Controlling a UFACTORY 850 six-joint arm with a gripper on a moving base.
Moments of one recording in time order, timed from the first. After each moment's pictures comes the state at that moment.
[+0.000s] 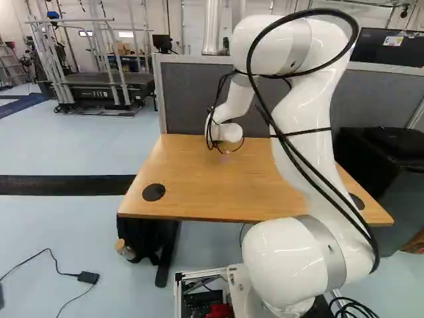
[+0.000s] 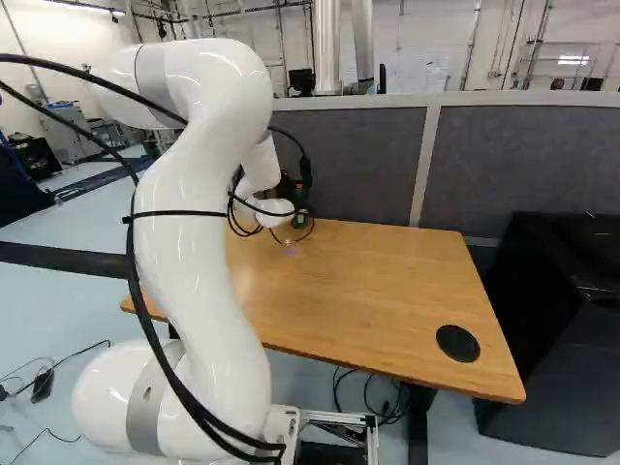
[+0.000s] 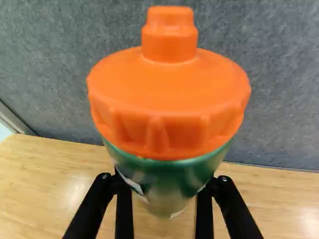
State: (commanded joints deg) arm 2.7 -33.1 -53.3 4.1 44.2 0.0
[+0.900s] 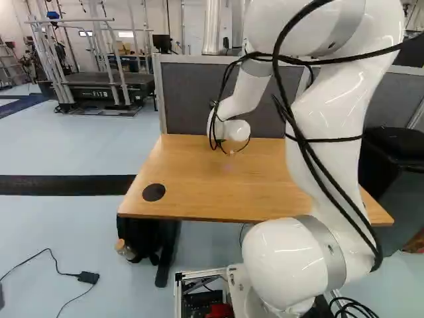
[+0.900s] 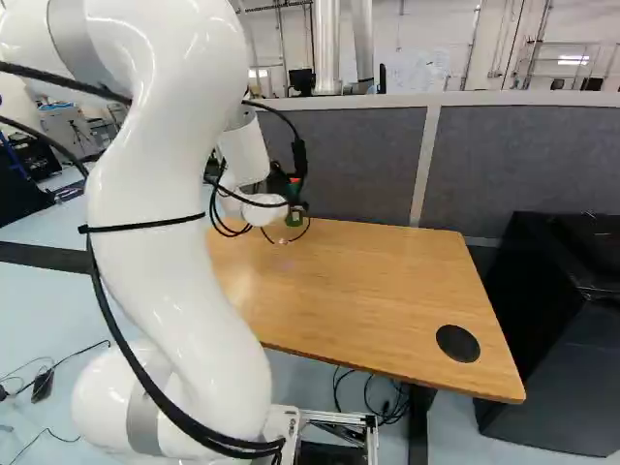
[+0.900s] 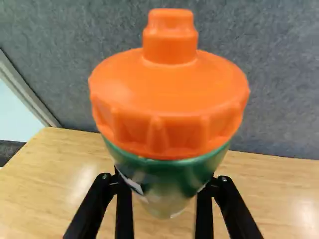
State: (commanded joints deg) arm 3.3 -18.6 -40.8 4.1 42.7 0.0
